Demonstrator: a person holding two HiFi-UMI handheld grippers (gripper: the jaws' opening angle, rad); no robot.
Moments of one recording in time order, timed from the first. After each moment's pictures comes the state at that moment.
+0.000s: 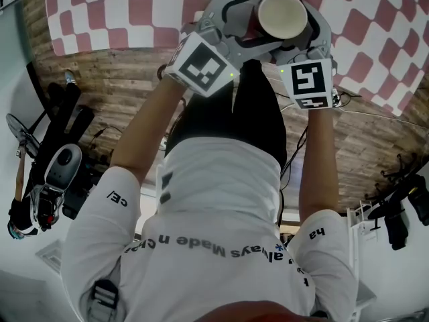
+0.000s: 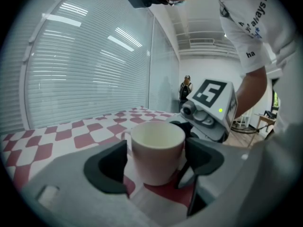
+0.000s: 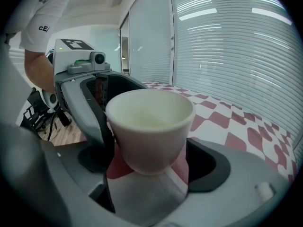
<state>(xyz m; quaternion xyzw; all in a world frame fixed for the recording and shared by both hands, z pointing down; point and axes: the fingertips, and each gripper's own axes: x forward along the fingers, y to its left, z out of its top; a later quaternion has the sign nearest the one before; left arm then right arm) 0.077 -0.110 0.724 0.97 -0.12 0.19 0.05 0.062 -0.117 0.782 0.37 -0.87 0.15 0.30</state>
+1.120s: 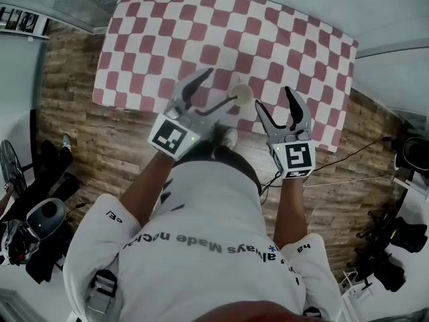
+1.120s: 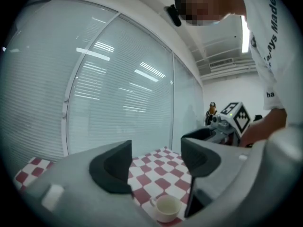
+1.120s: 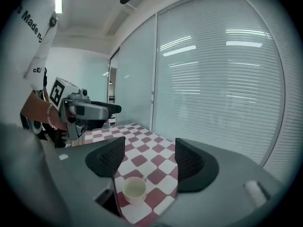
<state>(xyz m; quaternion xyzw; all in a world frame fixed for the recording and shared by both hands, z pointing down) -0.008 -0.140 0.417 0.95 -0.29 0.02 0.05 0.090 -0.120 0.461 0.48 -0.86 0.08 0.16</state>
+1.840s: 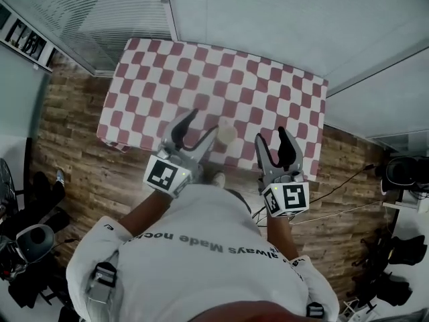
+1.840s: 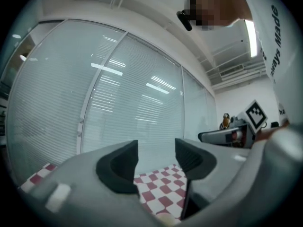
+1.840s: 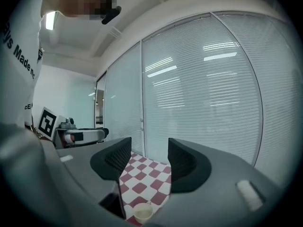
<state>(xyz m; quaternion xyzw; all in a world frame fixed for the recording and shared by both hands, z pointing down) -0.037 -0.113 0.306 0.93 -0.37 -0.03 0.04 0.105 -0.081 0.309 0.56 -0.83 0.07 0.03</state>
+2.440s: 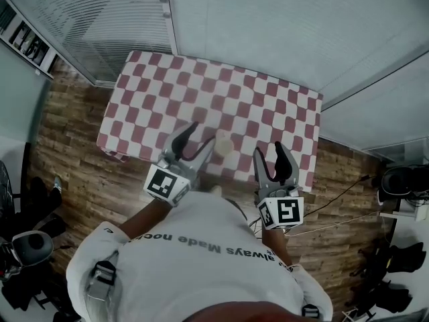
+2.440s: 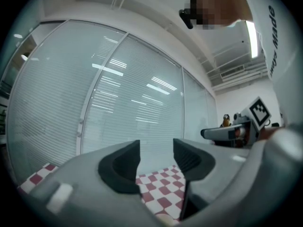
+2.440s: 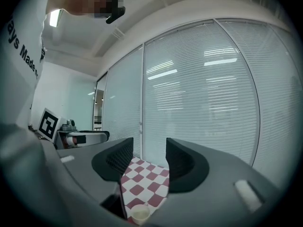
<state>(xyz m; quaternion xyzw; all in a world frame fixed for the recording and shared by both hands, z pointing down) -0.036 -0.114 0.296 0.93 -0.37 -0.04 0.04 0.105 -0.074 0.285 0.57 -0.82 0.04 0.03</state>
